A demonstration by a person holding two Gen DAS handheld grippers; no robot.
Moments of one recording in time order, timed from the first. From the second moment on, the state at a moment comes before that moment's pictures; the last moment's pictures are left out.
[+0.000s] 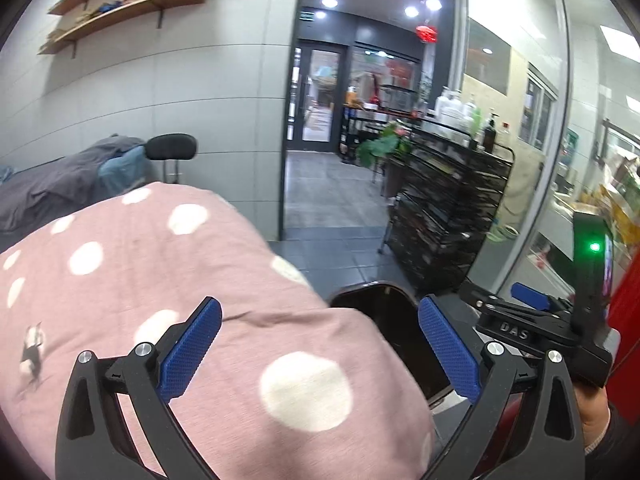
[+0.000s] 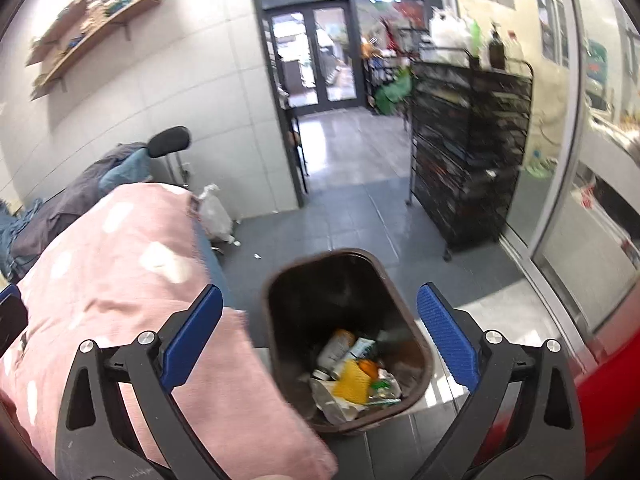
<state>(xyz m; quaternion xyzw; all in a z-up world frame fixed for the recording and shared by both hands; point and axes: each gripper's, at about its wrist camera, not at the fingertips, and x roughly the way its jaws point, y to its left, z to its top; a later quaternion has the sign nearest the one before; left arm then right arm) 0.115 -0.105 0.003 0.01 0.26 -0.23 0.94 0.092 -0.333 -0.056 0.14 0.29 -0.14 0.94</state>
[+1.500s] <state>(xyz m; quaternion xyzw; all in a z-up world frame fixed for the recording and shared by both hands) 0.057 0.008 0.003 -0.06 0.23 -0.07 0.97 0.030 -0.205 -0.017 0.05 0.19 -0.04 0.98</state>
